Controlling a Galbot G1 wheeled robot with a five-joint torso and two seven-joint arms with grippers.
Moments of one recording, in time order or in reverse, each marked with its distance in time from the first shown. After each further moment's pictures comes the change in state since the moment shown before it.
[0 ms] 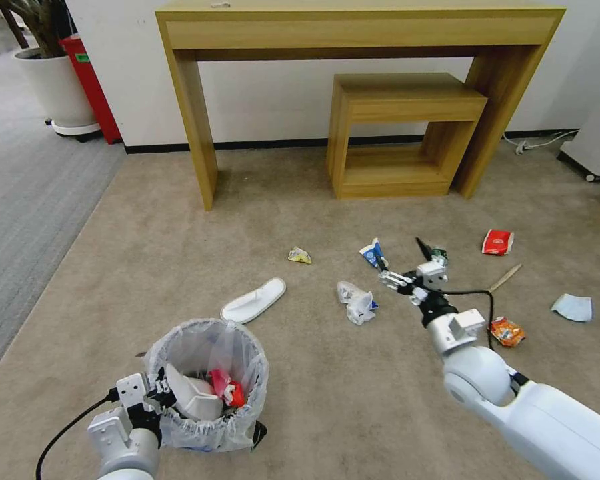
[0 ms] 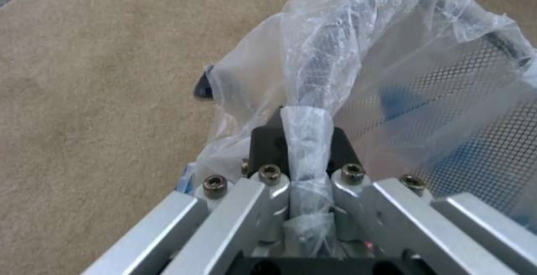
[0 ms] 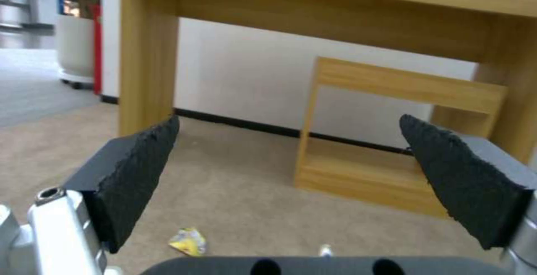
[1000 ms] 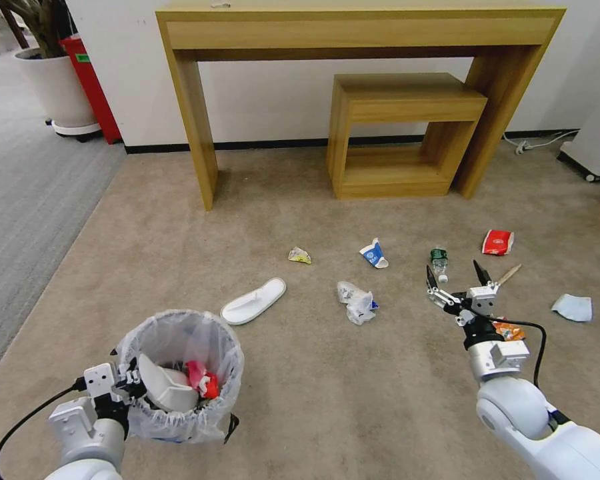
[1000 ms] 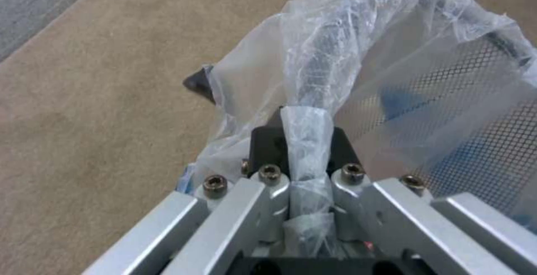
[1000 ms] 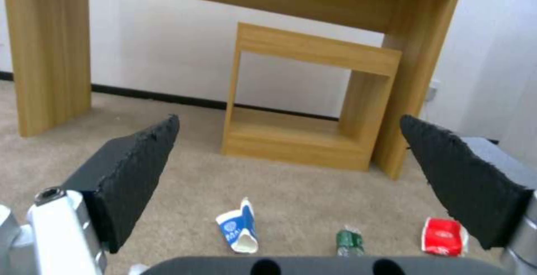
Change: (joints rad) left arm -0.019 0.055 -0.134 0.000 -0.032 0.045 0.099; right arm -0.236 0.061 0.241 -0.038 -0.054 0.008 0.036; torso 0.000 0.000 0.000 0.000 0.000
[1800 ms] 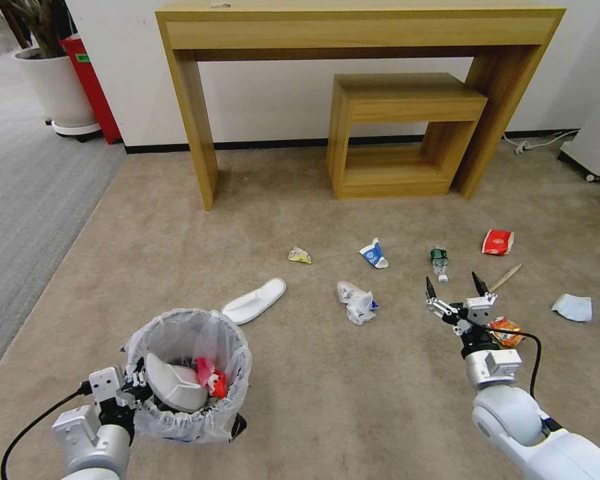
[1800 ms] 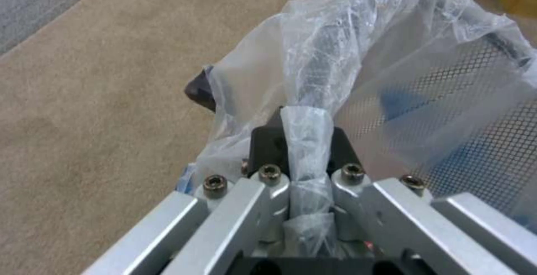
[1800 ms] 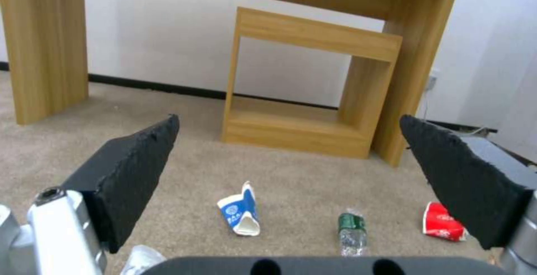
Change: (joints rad) left arm 0.018 -0.029 0.009 0.010 0.006 -0.087 0.027; right arm 0.018 0.050 -0.034 -0.062 -0.033 0.025 -0.002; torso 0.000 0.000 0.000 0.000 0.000
